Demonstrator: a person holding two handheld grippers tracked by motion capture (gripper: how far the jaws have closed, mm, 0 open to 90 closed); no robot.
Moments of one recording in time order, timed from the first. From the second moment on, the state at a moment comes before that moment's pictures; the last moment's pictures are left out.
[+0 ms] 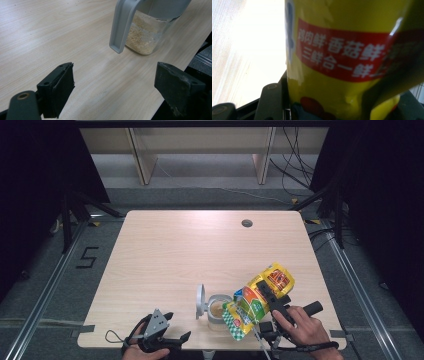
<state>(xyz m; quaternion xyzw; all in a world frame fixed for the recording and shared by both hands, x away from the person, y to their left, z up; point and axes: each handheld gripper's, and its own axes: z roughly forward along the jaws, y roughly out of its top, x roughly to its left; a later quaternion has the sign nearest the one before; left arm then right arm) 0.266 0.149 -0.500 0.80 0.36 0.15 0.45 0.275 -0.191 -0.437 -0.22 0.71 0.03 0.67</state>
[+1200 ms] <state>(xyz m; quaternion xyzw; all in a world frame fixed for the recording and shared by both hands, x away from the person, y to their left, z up) 0.266 0.149 -0.500 0.80 0.36 0.15 0.45 0.275 -0.194 -0.437 -0.22 0.71 0.03 0.67</state>
